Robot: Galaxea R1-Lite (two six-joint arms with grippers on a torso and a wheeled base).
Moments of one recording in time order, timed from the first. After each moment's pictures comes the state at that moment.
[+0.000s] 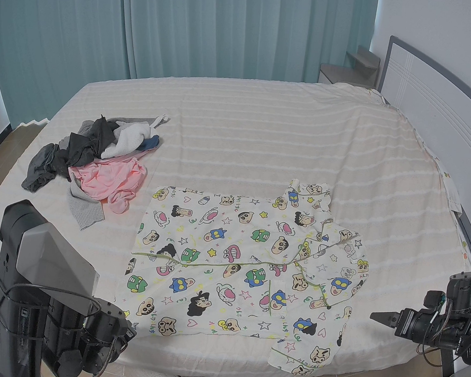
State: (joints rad) left arm -0.45 2.36 -0.02 -1.47 0.40 -1.17; right arm 0.09 1.63 -0.04 -0.88 0.21 0.48
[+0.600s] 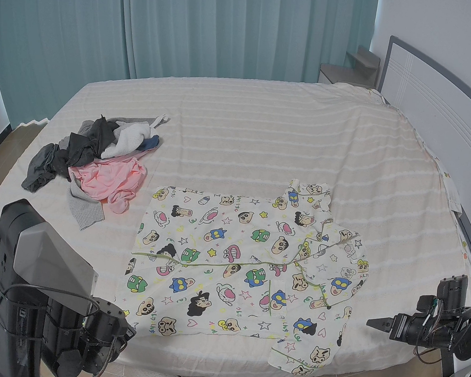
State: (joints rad) left arm -0.46 2.35 -0.02 -1.46 0.42 -1.16; right arm 0.05 1.78 -0.04 -0.94 0.21 0.40
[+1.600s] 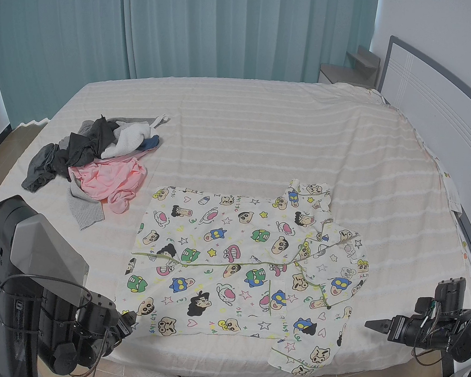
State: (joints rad) left arm -0.38 2.35 -0.02 -1.48 0.37 -0.96; right arm 0.05 1.83 -0.02 -1.01 0.22 0.40
